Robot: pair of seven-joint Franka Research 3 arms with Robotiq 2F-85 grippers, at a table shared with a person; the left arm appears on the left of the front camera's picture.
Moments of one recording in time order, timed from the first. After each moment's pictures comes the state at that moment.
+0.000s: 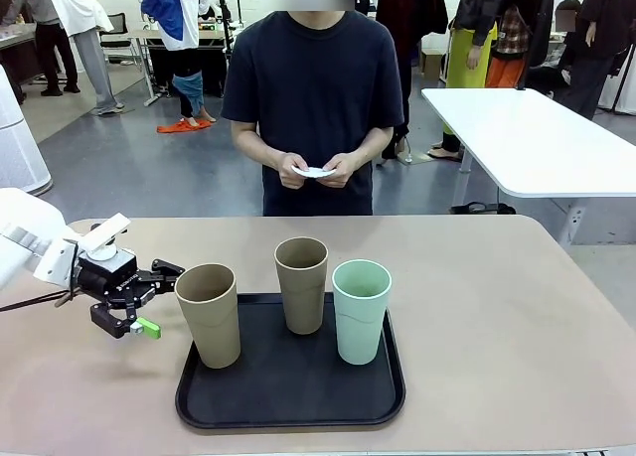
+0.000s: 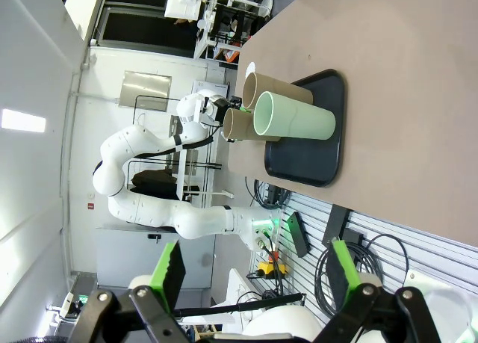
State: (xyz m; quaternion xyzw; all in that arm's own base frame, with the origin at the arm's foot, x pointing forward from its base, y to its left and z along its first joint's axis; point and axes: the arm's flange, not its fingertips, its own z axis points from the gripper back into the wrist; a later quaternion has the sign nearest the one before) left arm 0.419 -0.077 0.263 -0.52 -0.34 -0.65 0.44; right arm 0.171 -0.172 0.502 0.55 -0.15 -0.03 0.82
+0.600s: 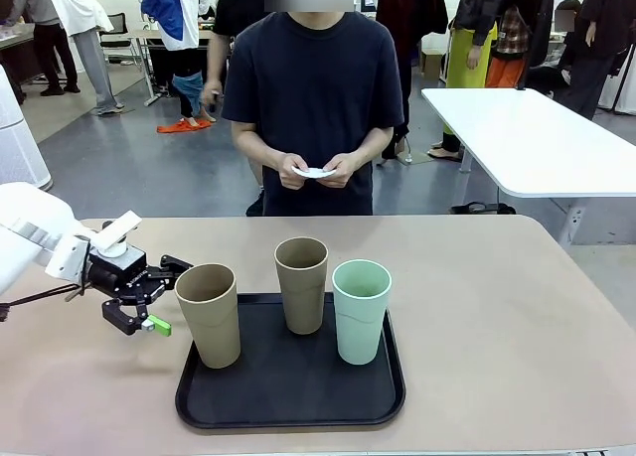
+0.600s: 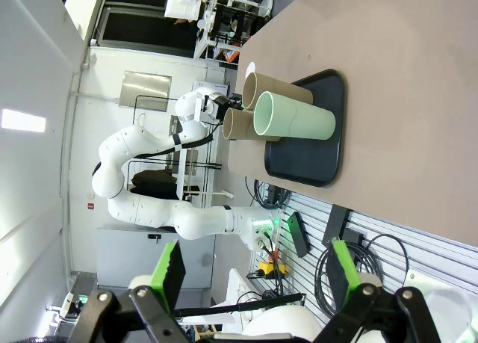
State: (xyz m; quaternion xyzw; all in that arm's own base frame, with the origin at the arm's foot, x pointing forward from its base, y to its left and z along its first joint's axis) left arm 0.425 -0.093 0.267 -0.50 -0.34 -0.67 0.44; right arm 0.171 -0.172 0.502 0.55 -0.15 -0.03 0.82
